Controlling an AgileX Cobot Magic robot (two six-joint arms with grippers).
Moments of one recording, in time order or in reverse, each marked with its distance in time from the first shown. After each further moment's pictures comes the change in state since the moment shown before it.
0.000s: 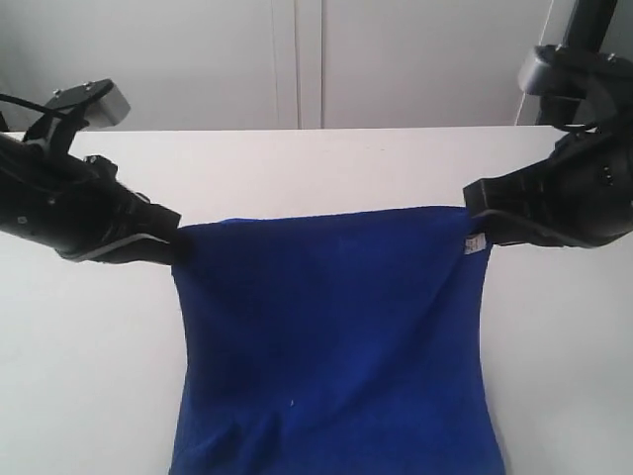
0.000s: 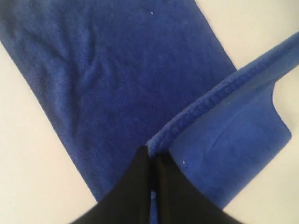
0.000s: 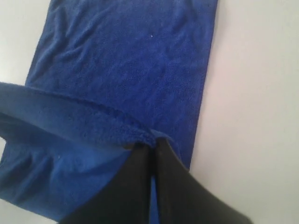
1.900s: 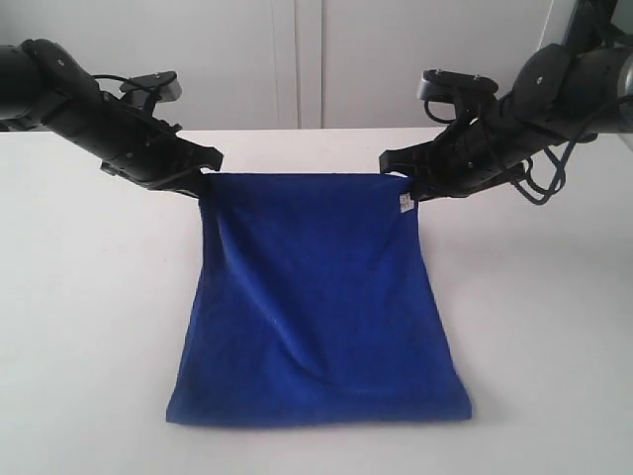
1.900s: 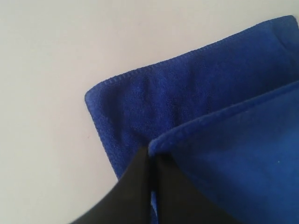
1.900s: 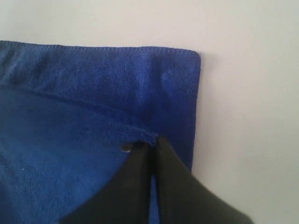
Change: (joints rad) left arm 0.132 0.655 -0.595 0.074 -0.034 0.000; right arm 0.000 0.674 -0.422 0.062 -0.246 -0.059
